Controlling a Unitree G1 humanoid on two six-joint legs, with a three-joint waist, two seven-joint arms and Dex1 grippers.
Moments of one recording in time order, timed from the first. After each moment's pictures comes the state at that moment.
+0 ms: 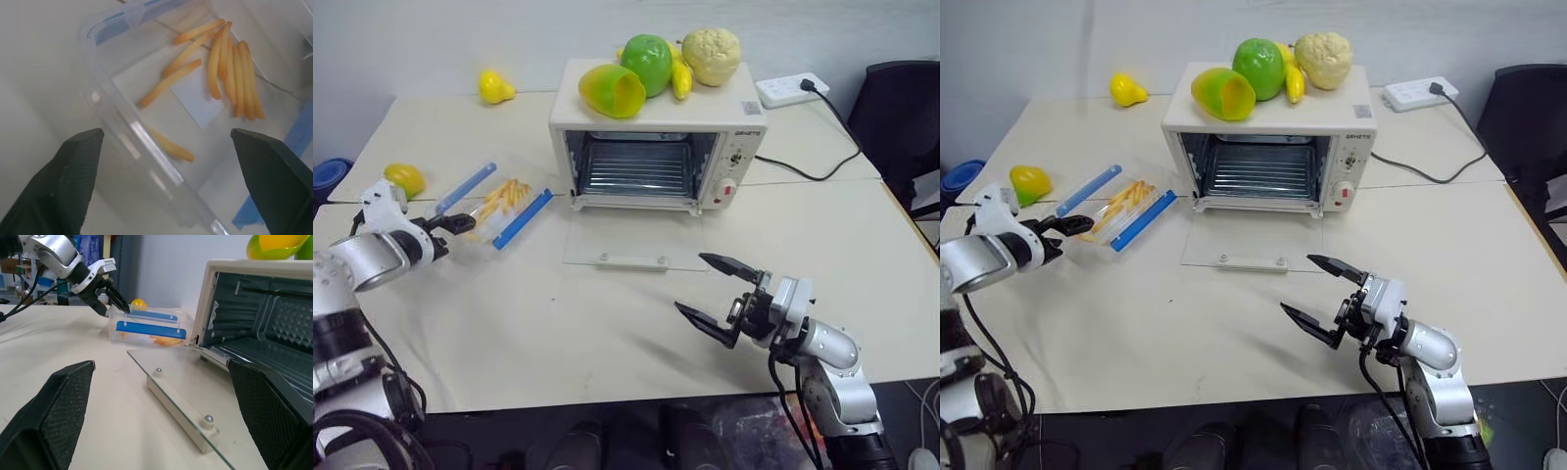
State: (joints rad) left arm -0.70 0.73 0.51 0.33 -0.88 1.25 0.24; right arm -0.03 -0.40 -0.02 -0.17 0.46 -0.23 1.00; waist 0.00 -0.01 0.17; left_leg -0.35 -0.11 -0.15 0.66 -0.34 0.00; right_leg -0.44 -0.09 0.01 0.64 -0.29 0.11
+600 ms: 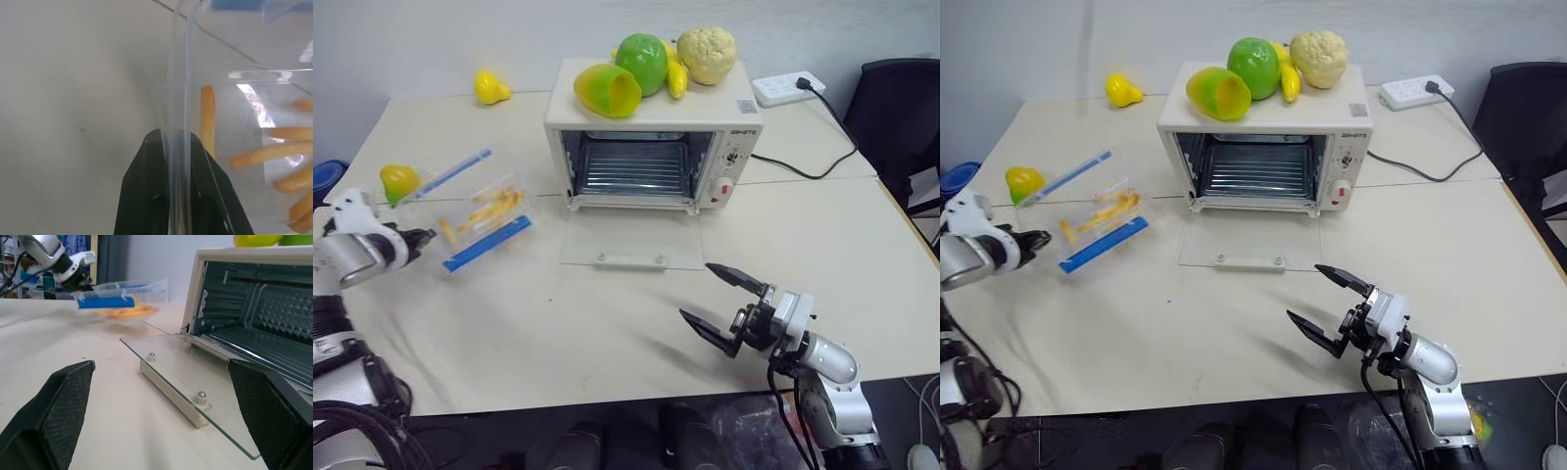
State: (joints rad) left arm -0.70 0.92 0.50 0.52 -0.66 1.18 -0.05; right arm 0.02 -0.39 -0.03 -0.12 0.45 -0.33 1.00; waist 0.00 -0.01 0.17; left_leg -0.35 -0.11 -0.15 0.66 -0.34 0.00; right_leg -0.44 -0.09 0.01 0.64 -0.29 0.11
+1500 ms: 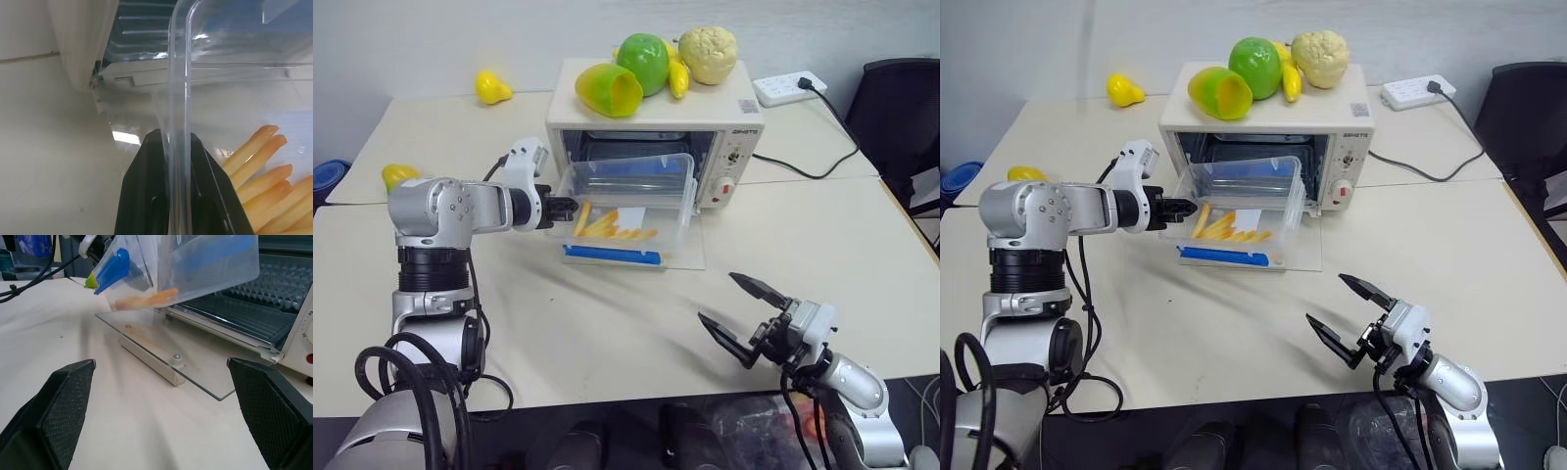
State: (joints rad) left arm -0.99 0.47 0.15 0.23 -0.53 1.40 -0.22; right arm 0.18 -0.43 -0.08 -0.27 0.44 -0.23 0.84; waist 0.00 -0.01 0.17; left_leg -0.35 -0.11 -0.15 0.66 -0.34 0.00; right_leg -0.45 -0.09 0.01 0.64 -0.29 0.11
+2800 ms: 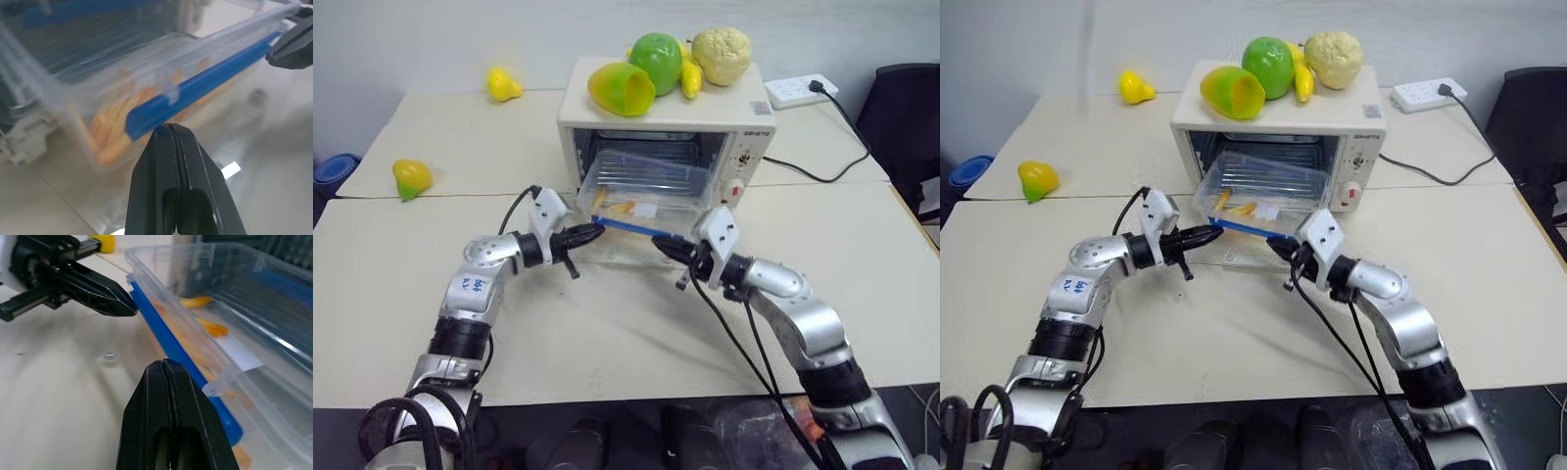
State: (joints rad) left arm -0.67 0.40 -0.02 0.33 -0.24 0.24 -0.74; right arm -0.53 -0.42 0.15 -0.02 0.29 0.31 0.63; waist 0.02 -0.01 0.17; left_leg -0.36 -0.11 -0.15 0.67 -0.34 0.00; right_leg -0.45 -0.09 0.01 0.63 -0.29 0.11
